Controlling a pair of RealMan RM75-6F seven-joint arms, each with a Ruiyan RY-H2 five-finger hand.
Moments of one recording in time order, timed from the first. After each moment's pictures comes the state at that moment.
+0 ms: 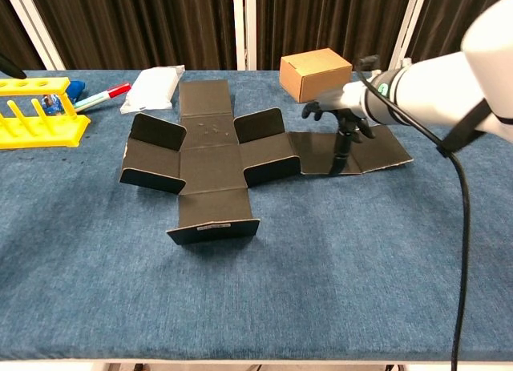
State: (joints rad) left arm -0.35 -1.23 0.00 -1.57 1.63 1.34 -0.06; right arm 1.12 -1.64 0.28 -1.39 -0.09 0.80 -1.04
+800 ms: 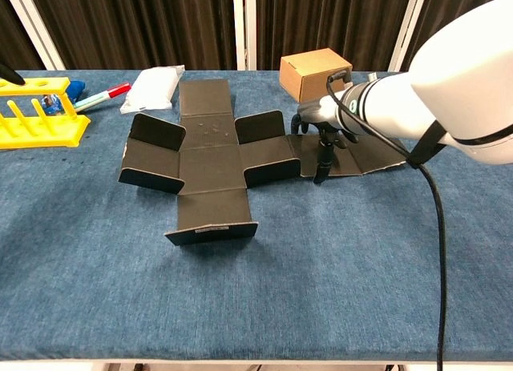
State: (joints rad) left arm -0.35 -1.25 0.00 -1.53 1.61 1.32 -0.09; right arm 1.25 -1.72 0.16 -1.30 -0.05 0.80 -1.01
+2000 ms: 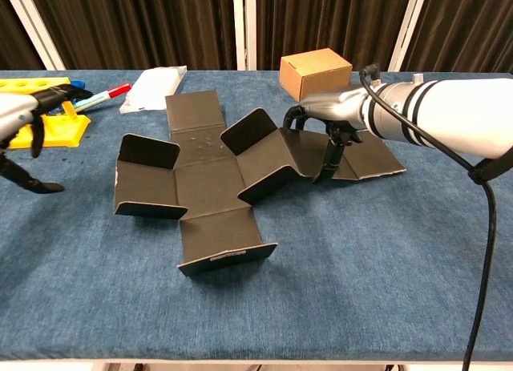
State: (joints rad) left arm -0.43 -1.59 -0.09 -1.28 1.42 1.20 0.19; right arm 1.10 -1.59 0.11 -1.50 -0.49 0.84 -0.69
